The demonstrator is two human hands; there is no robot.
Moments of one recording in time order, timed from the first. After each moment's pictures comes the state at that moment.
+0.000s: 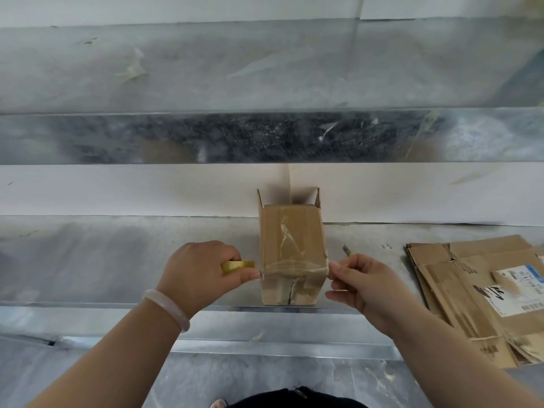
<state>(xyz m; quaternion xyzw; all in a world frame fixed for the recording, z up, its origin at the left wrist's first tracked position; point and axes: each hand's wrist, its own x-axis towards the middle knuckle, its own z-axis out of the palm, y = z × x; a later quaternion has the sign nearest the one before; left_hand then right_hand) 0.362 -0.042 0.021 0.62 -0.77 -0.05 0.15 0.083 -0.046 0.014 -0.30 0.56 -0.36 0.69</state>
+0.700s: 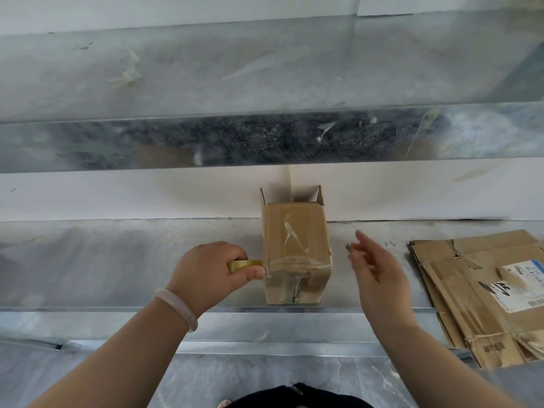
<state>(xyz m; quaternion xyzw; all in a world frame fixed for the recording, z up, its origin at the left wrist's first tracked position) 0.359 -0.048 0.016 0.62 -0.77 -0.11 0.14 0.083 -0.039 -0.021 -0.51 0.63 -0.48 0.34</state>
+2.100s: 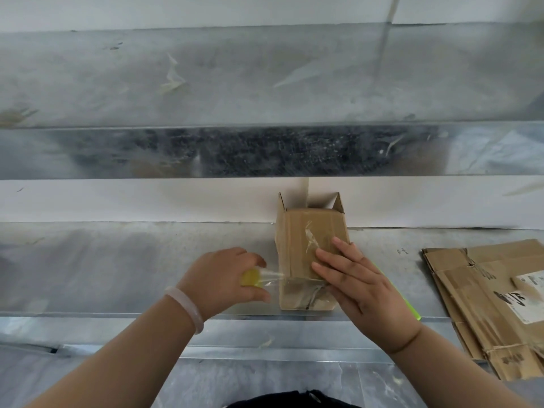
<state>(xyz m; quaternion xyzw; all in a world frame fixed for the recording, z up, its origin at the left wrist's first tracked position) 0.379 -0.059 0.016 0.56 -0.82 -0.14 0.03 0.101 -0.056 -0.031 -0.87 0.33 -0.36 0.06</state>
